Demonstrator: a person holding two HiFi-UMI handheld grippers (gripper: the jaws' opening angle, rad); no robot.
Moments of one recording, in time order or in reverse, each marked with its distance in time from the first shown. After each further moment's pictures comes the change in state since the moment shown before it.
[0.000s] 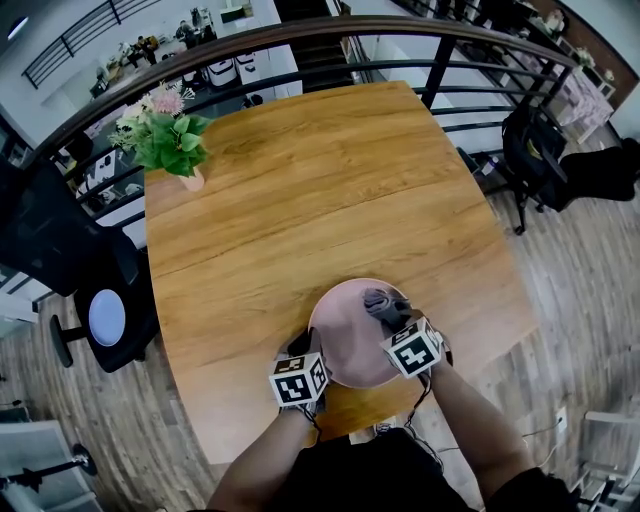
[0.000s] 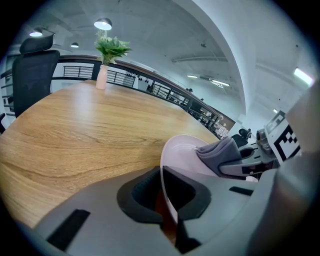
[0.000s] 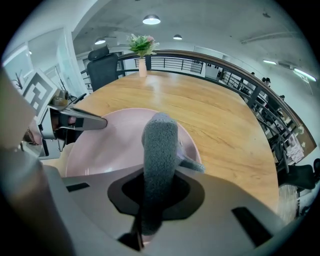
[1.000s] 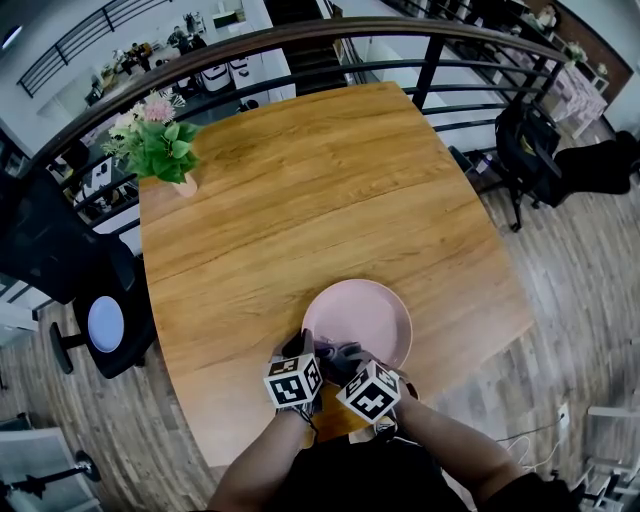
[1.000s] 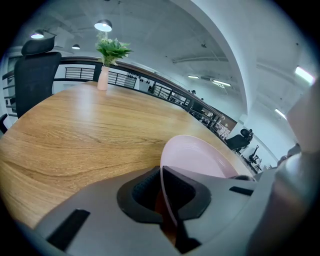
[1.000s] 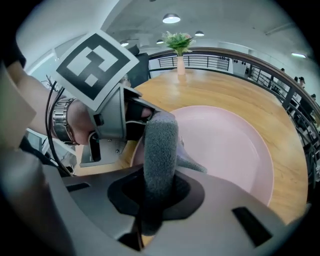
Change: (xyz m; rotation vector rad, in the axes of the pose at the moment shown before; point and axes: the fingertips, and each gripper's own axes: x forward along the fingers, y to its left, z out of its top) left arm 0.000 0.001 0.000 -0.004 -0.009 0.017; right arm -0.008 0.145 -0.010 -0.135 0.012 0.286
